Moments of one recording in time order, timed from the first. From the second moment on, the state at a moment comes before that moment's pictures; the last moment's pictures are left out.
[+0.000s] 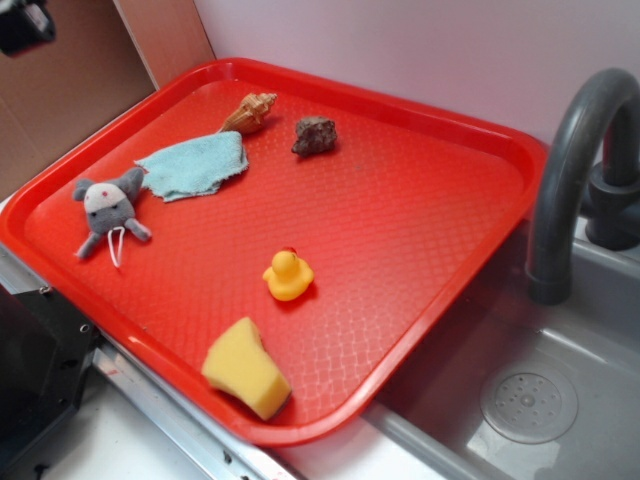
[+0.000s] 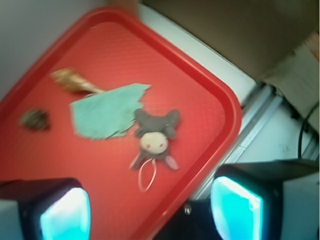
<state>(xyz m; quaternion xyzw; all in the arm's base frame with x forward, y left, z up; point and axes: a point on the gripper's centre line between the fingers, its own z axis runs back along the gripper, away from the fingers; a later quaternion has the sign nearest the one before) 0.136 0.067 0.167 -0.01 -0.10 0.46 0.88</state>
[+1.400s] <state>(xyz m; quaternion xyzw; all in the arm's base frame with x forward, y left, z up) 0.178 0.087 0.018 0.01 -0.08 0.50 0.86</state>
